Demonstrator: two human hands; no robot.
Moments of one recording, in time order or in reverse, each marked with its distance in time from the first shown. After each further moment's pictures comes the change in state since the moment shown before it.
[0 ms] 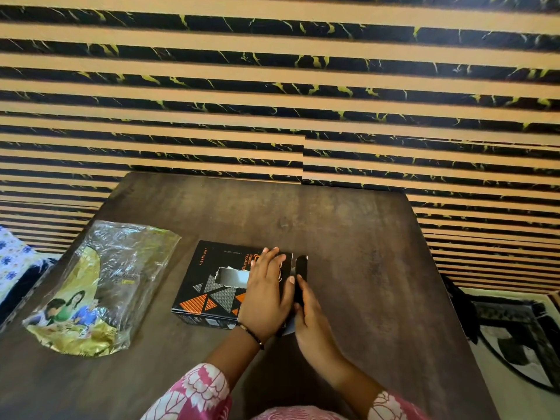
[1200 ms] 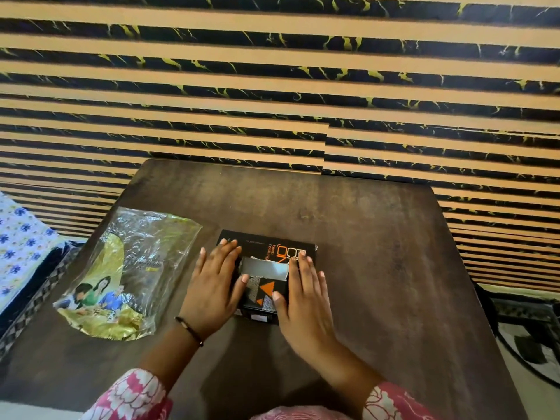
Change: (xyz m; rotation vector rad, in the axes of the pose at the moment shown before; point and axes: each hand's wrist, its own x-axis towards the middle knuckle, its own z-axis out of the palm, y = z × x) left_hand -0.018 -0.079 -0.100 0.408 -0.071 0.061; right_hand 0.006 -0.044 0.036 -0.683 0.090 -0.255
